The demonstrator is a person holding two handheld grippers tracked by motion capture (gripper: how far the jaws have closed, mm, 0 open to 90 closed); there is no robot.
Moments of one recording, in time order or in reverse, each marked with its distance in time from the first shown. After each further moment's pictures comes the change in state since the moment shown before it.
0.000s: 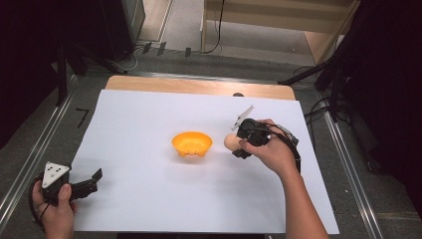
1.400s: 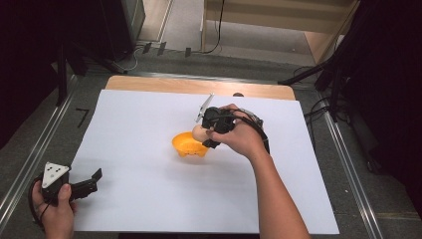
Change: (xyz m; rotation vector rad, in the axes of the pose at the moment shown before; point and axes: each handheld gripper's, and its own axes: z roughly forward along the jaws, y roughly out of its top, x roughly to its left) left arm 0.000 0.000 -0.001 -0.007 0.007 -0.006; right arm 0.022 0.095 0.015 -0.020 0.042 -0.213
